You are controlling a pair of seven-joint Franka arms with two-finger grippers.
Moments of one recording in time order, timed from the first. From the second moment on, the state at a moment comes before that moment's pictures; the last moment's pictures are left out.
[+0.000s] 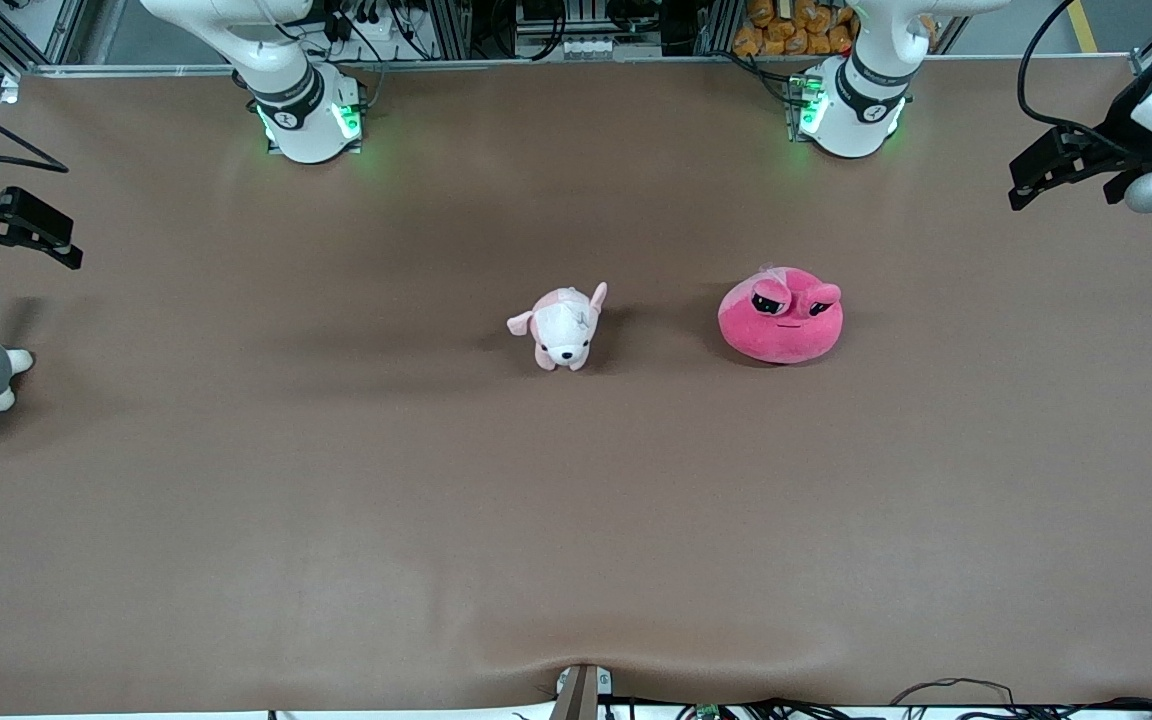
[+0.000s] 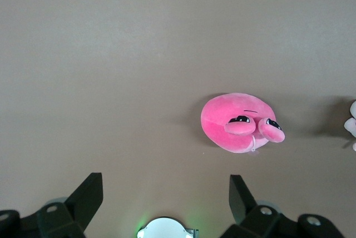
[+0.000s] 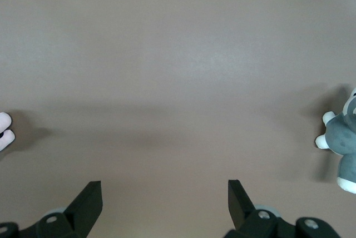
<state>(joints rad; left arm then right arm) -0.05 -0.14 -0.07 -1.63 0.05 1.48 -0.16 -0.01 -0.02 -0.02 -1.54 0.00 1.53 -0.11</state>
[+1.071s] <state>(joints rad) -0.05 -0.12 -0.07 -1.61 0.05 1.43 -0.16 -0.01 -0.01 -0.02 -1.54 0.00 1.53 -0.11</state>
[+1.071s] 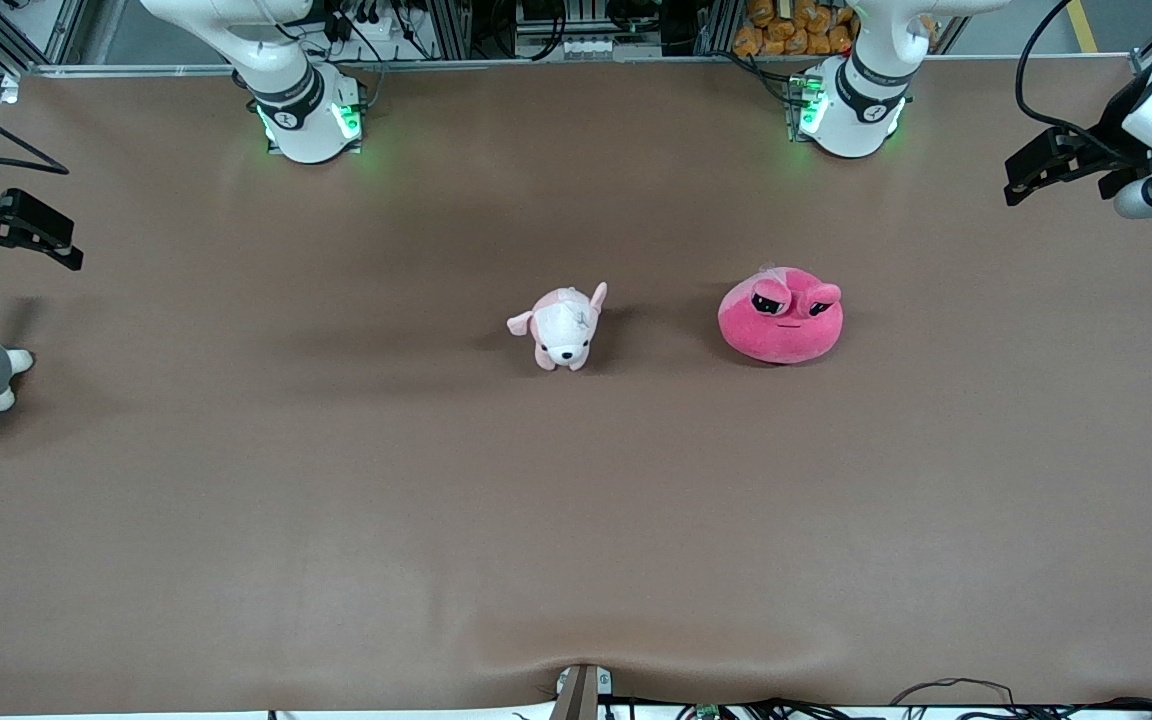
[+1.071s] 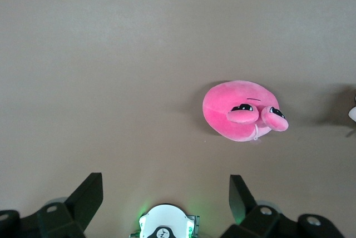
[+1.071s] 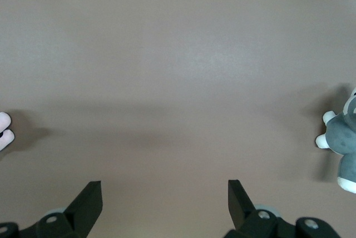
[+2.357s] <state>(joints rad) -0.05 -0.12 -0.06 -1.64 0.05 1.42 -0.16 -0.01 -0.01 -0.02 -1.54 0.00 1.53 -0.11</state>
